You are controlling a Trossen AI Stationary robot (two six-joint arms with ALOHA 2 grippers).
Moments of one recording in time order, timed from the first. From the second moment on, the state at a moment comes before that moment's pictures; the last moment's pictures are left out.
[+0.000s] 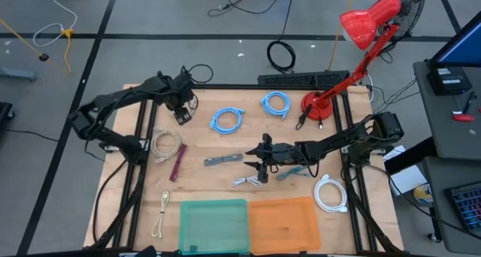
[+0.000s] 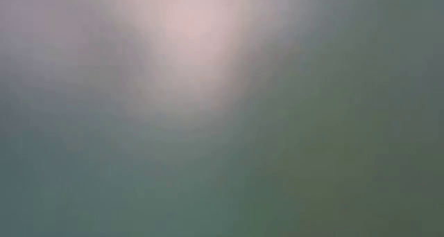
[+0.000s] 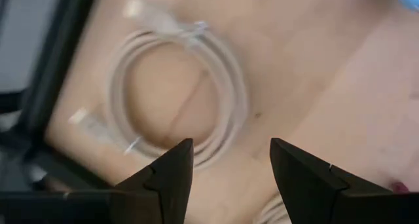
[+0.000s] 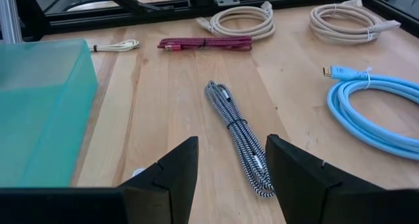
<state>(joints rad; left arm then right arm) 0.76 1.42 0.97 -0.93 -0.10 0.25 0.14 1.64 0.74 0.50 0.21 0.19</state>
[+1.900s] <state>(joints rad) 0.75 1.26 0.91 -0.69 0.03 0.02 0.15 1.64 0.74 0.54 0.21 0.20</state>
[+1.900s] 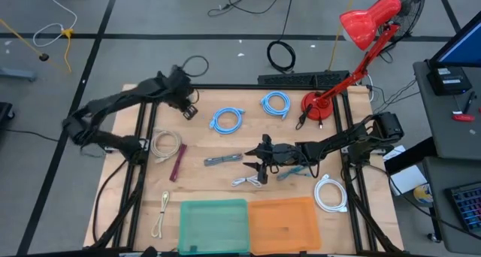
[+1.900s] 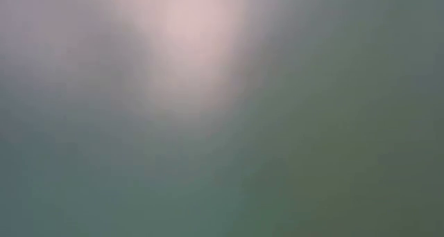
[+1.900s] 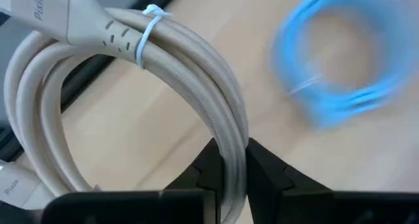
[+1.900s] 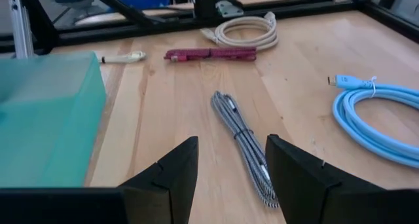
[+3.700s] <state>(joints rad) -0.37 1.06 0.45 0.65 -0.16 -0.29 0.19 1.79 0.86 1.08 0.29 0.11</state>
